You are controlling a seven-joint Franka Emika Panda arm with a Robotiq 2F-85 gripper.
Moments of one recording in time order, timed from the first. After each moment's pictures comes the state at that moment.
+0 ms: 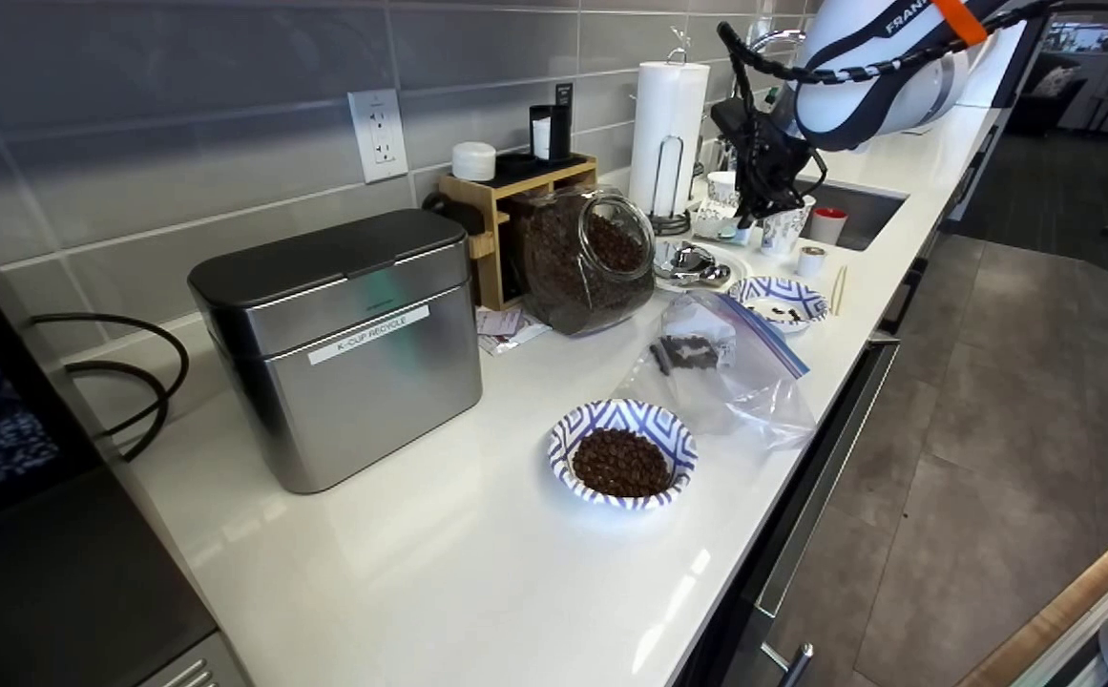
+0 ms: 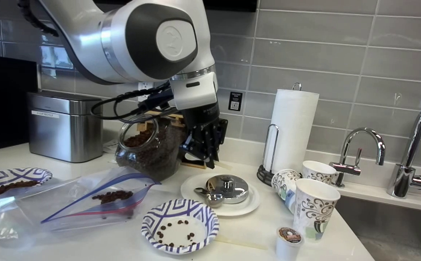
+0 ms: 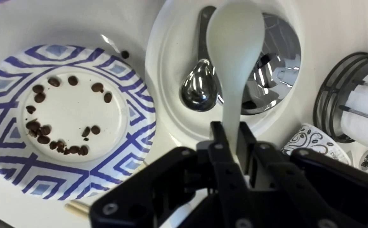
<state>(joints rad) 0.04 0.13 -0.12 -2.25 -0.12 2.81 1.71</state>
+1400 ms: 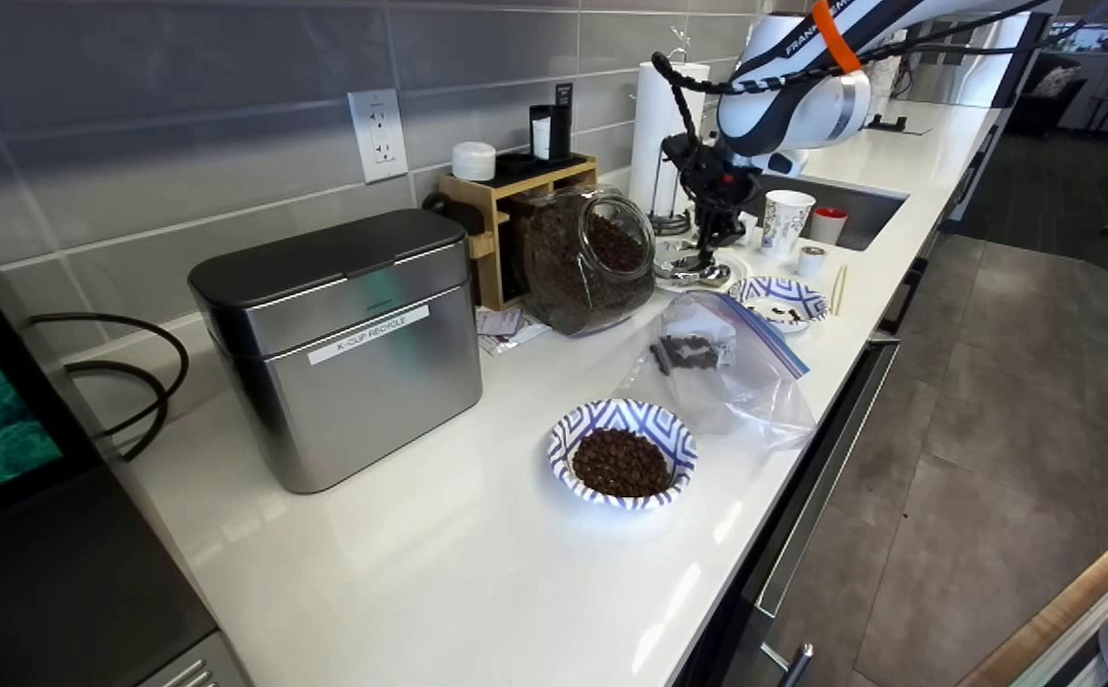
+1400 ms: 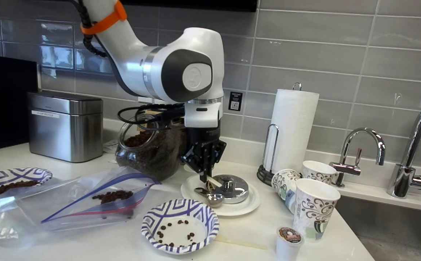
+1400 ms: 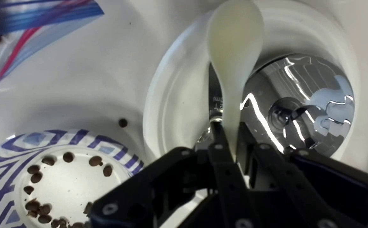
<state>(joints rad) 0.05 0.38 -0.07 -1.96 0.04 2.59 1.74</state>
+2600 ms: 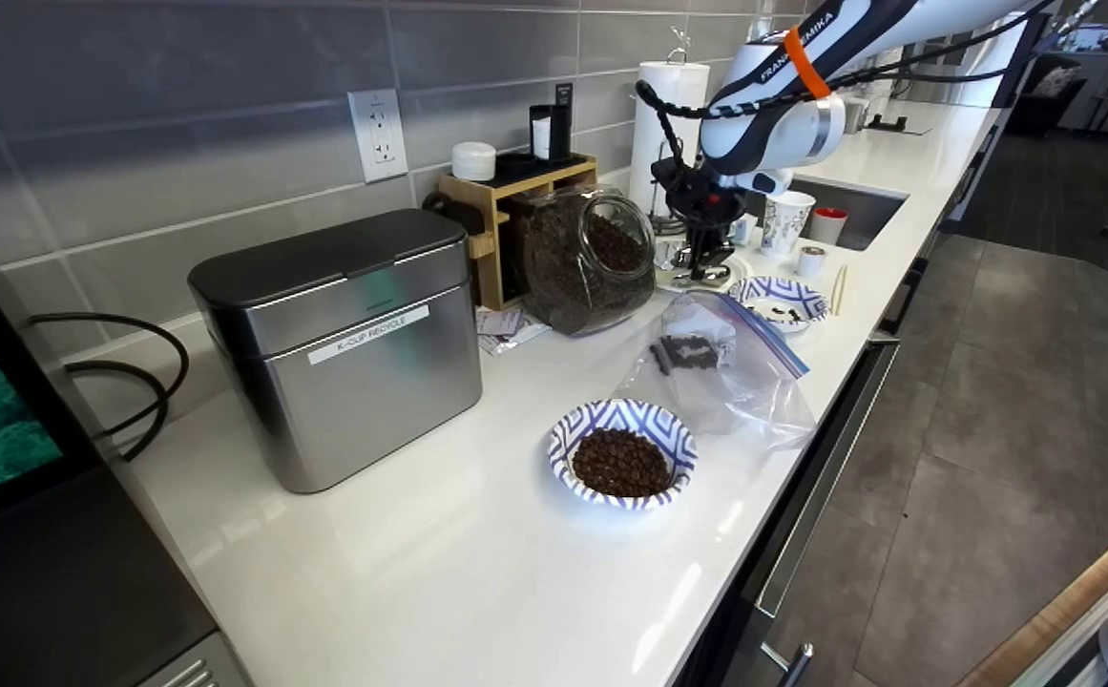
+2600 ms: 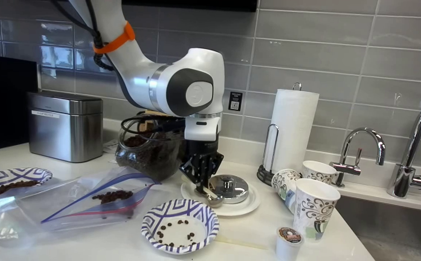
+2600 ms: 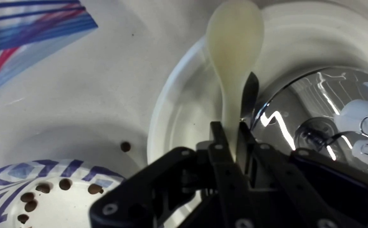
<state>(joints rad) 0.06 0.47 -0.08 -1.90 0.06 2.54 1.75</state>
